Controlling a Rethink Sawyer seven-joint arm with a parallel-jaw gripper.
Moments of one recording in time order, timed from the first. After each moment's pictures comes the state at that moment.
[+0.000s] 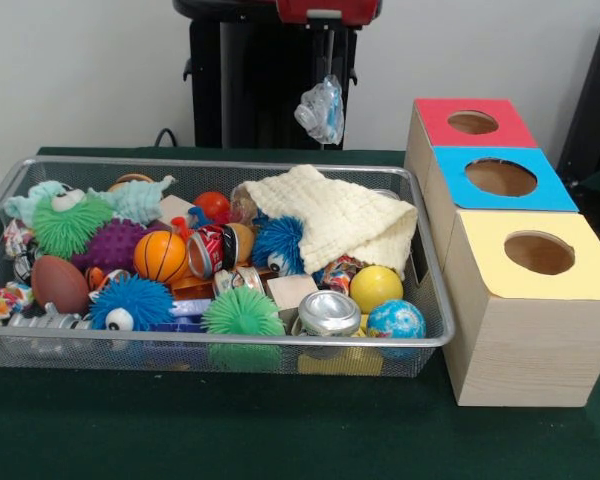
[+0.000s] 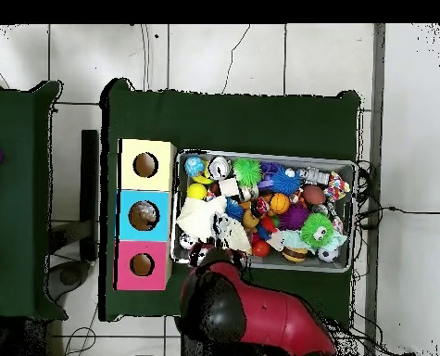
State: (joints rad) arm -0.38 -1.07 0.13 2.24 -0.05 0.16 1.75
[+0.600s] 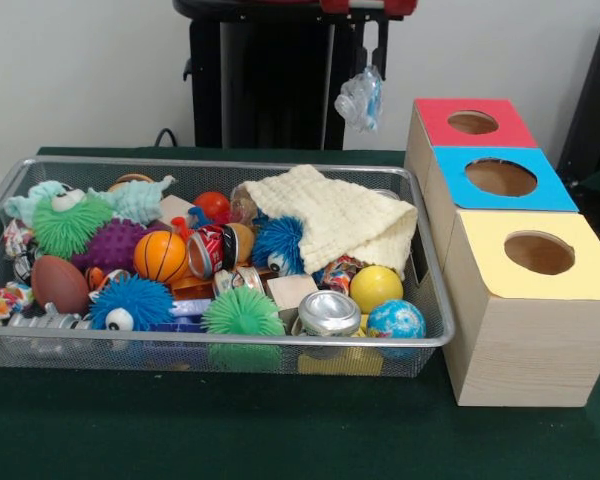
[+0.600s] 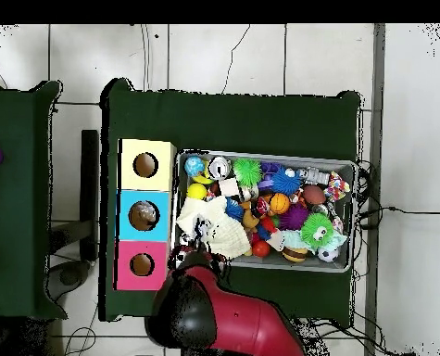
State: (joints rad) arm -0.22 -1.07 0.04 2.25 0.07 0.16 1.75
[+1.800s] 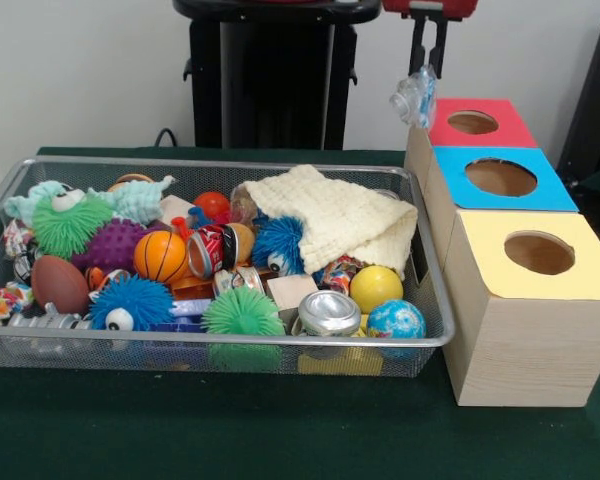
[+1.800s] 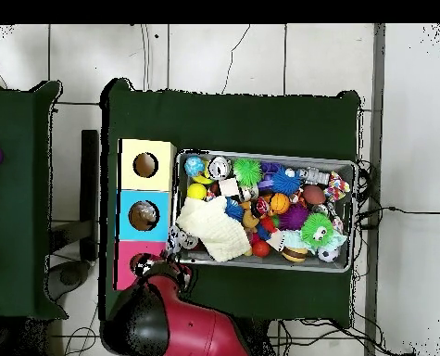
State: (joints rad) arm 0.03 -1.02 -0.10 2.25 0.26 0.16 1.83
